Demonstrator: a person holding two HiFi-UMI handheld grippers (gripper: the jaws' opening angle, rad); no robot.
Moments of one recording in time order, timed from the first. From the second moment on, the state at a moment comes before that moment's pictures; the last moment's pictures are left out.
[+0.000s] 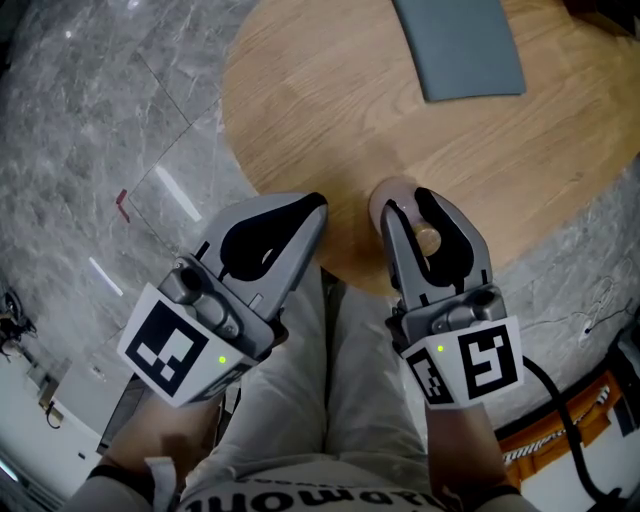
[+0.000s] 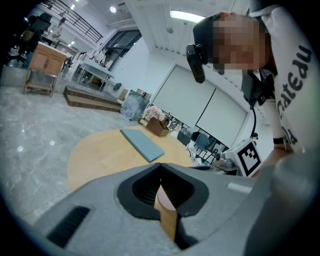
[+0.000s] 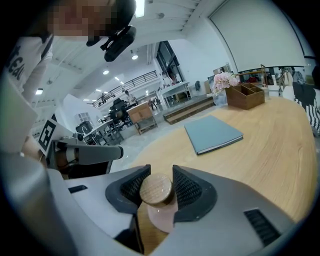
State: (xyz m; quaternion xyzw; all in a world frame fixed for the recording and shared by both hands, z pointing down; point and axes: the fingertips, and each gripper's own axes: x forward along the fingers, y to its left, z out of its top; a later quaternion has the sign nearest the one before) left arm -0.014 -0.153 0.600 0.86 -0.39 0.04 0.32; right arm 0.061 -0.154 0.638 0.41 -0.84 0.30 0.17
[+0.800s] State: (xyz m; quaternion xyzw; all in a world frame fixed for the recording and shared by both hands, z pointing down) left arm -0.014 -0.143 0.610 0.86 -0.38 0.07 0.33; right arm 0.054 -0.148 0.638 0.41 -0.85 0.27 0.17
